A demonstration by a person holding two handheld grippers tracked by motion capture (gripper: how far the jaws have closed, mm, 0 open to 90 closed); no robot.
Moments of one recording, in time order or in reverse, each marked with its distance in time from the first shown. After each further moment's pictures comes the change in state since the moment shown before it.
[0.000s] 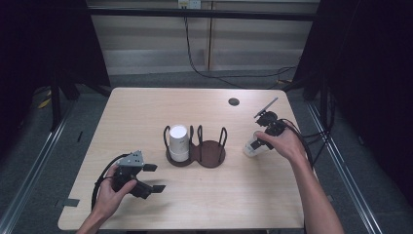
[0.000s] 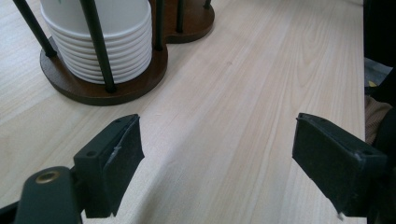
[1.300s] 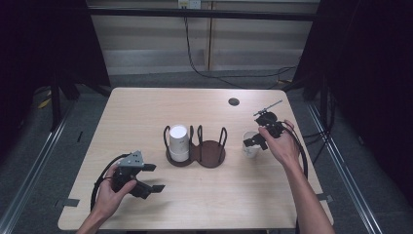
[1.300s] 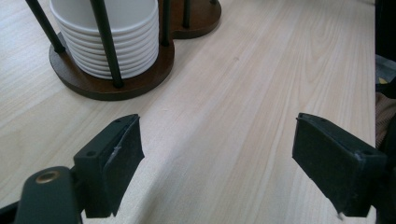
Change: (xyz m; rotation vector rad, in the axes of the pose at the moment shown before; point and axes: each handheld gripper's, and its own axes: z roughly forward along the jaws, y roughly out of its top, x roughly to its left) left arm 0.000 -0.001 -0.001 0.015 0.022 0.007; right arm 0.009 -0.007 0.001 -0.207 0.038 0.097
